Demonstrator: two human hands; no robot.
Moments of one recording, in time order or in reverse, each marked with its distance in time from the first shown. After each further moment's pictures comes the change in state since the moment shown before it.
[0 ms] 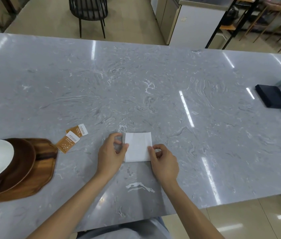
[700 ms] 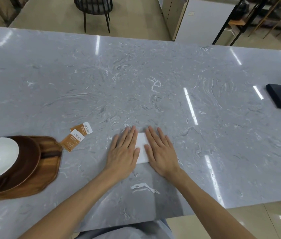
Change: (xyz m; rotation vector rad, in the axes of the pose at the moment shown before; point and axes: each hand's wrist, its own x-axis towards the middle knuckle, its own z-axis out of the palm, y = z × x) left_hand 0.005 -0.009 0.016 0.870 -0.341 0.364; right_hand 0.042 0.012 0.021 -0.429 -0.177 -0.616
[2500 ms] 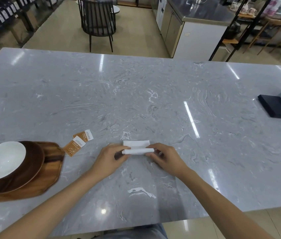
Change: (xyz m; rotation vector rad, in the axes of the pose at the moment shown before) left_hand -0.015 -0.032 -0.031 -0.775 0.199 0.003; right_hand -0.001 0.024 -0.045 0.476 -0.028 -0.109
